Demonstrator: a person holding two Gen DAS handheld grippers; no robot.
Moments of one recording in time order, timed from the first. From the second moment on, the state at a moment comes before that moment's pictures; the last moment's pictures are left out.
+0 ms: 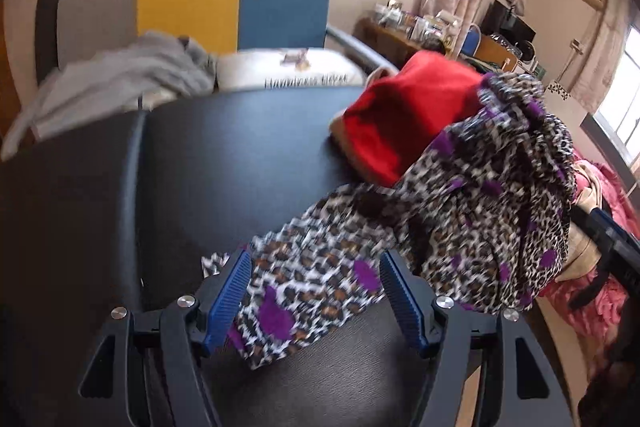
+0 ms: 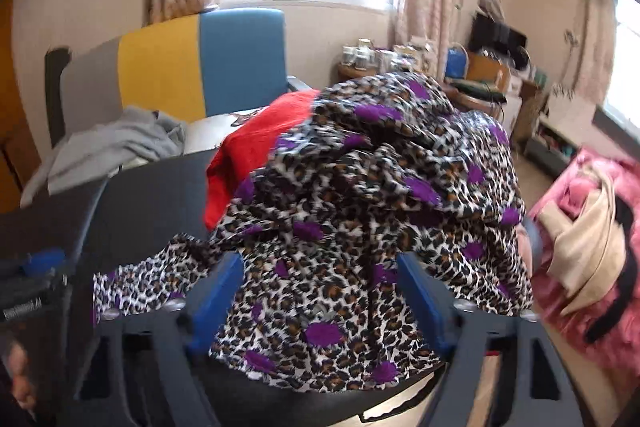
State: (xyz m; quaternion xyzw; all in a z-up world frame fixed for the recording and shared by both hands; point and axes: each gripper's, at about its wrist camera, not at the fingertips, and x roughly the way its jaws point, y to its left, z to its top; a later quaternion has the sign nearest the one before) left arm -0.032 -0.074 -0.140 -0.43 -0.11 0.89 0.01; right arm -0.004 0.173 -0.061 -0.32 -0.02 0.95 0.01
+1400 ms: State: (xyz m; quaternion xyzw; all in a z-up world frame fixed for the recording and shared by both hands) left arm -0.092 -0.077 -0.228 -0.46 0.03 0.89 0.00; right arm -0.156 0.219 -0.002 -0.29 0.01 0.96 -0.04
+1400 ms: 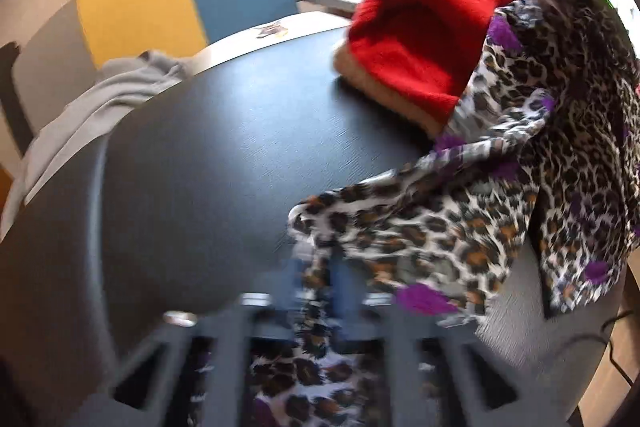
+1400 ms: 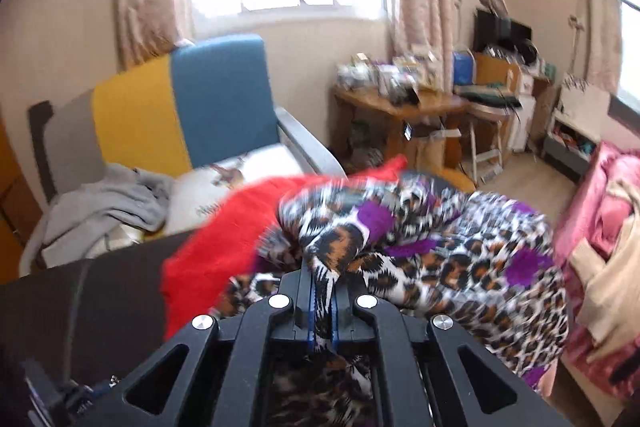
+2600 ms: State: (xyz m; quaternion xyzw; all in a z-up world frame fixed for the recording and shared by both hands) left arm 0.142 -0.355 -0.168 -0.39 -0.19 0.84 -0.32; right arm -0.068 0.091 -0.123 -0.46 -0.05 0.85 -0.24
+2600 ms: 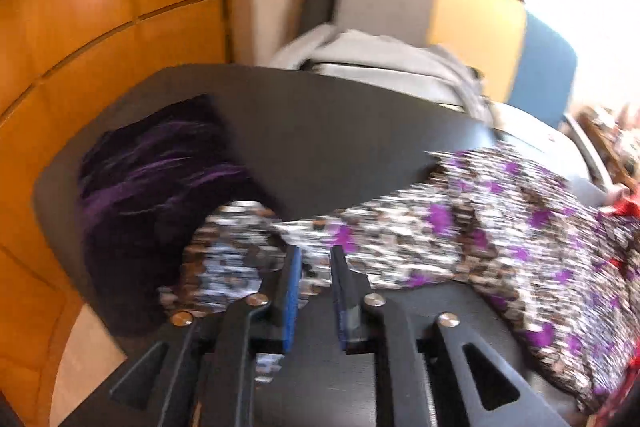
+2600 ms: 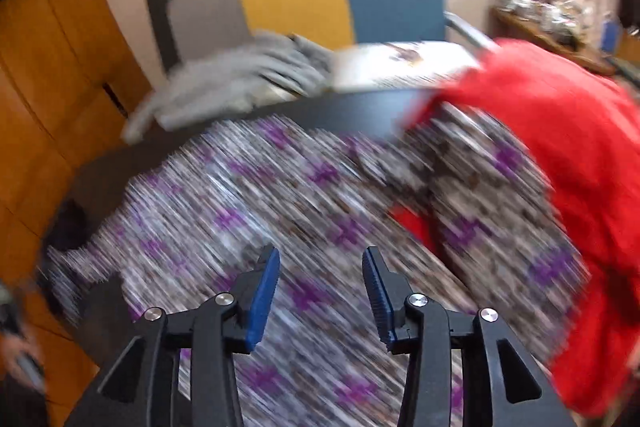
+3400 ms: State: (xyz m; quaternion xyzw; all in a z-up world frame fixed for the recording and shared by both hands) left arm 0.122 -0.270 -0.201 -0.45 -0.26 0.85 -0.12; right arm 0.020 0.048 -0.198 -0.53 -0.17 0.75 -0.35
